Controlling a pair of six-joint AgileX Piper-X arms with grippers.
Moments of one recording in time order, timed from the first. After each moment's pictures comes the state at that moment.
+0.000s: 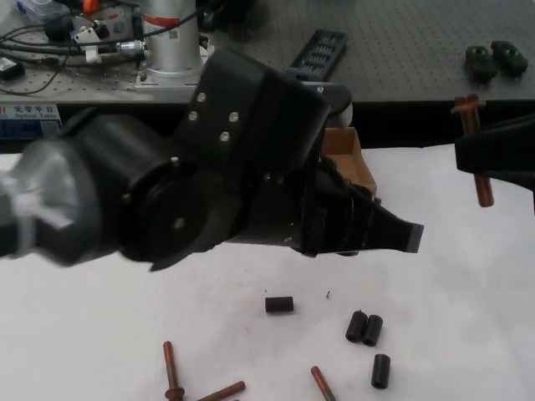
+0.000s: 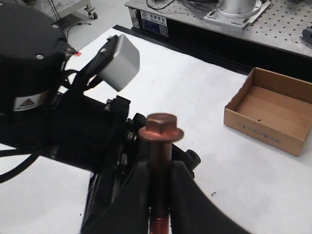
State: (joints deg) left arm -47.0 87.2 -63.1 17.3 7.9 -18.1; right arm 33.5 48.0 -53.7 37.8 -18.9 1.7
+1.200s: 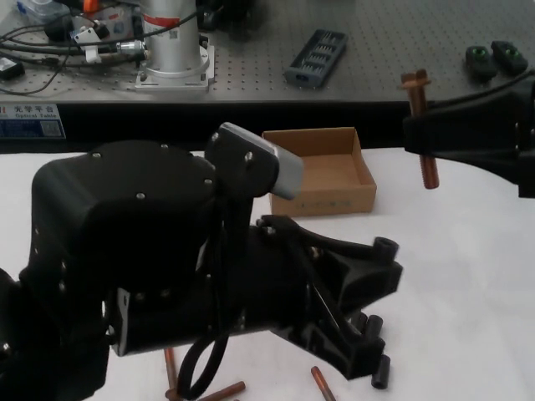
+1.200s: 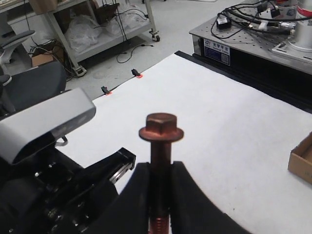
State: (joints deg) left arm -50.8 68.2 -39.4 -7.2 19.1 -12.9; right arm 33.5 52.4 -53.7 29.7 -30.7 1.7
